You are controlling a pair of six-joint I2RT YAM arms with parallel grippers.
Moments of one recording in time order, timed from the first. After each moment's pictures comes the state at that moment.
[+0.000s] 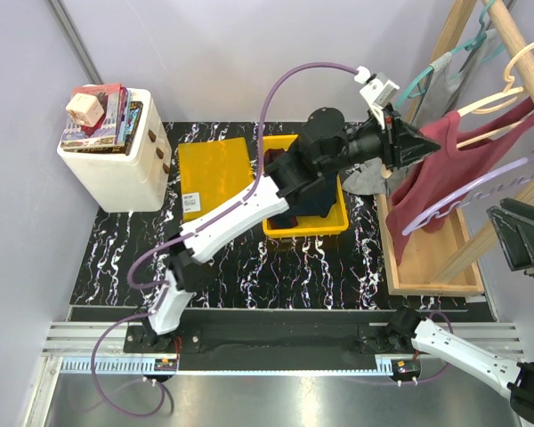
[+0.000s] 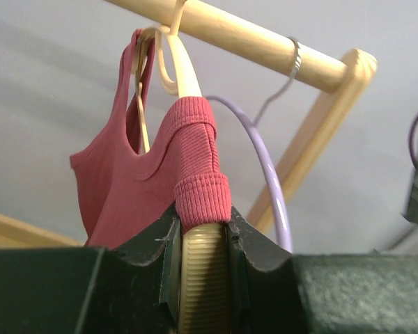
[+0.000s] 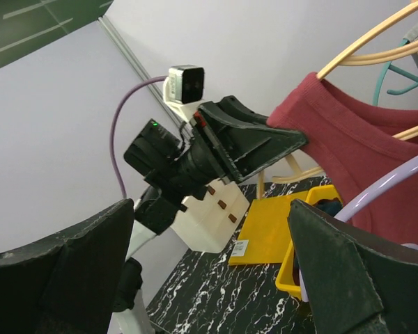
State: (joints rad) left arm -1.06 2.12 2.42 0.00 0.31 -0.47; right arm 0.88 0.51 1.72 -0.81 0.44 0.47
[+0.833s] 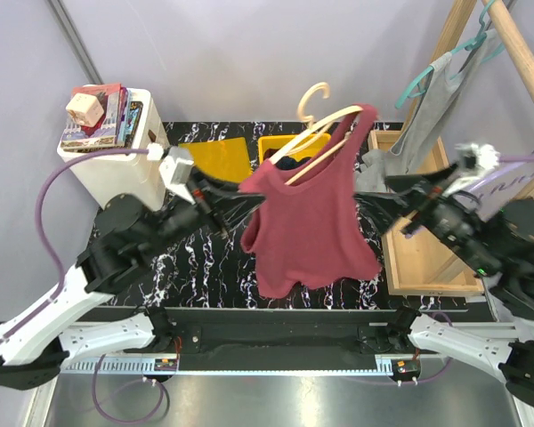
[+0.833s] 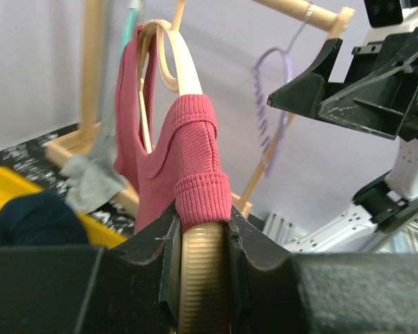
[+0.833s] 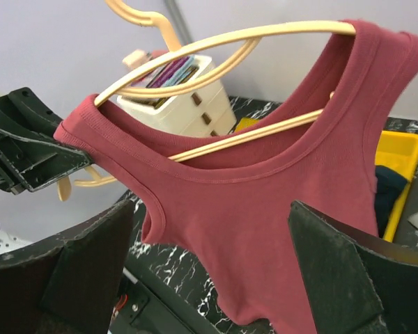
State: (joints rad) left arm -0.99 0.90 1.25 -0.14 0.08 -0.36; right arm 0.88 0.76 1.57 -0.74 0.23 0.37
